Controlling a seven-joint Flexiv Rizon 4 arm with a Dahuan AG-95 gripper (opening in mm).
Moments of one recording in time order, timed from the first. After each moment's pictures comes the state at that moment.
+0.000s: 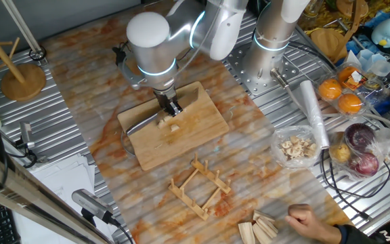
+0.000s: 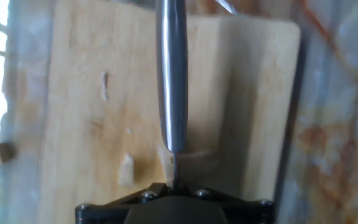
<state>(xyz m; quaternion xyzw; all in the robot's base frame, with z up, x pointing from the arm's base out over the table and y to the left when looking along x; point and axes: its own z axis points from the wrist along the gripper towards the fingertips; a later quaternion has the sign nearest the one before) 0.425 0.052 0.041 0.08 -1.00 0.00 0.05</state>
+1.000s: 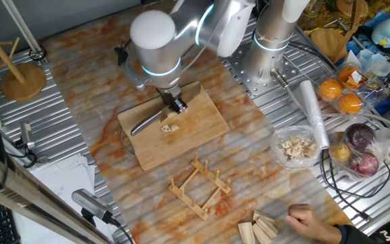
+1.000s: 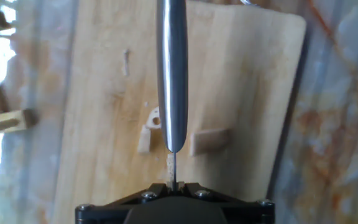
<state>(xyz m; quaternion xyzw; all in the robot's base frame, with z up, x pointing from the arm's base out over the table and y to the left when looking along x) 0.421 0.048 0.063 0.10 -0.99 0.02 0.06</state>
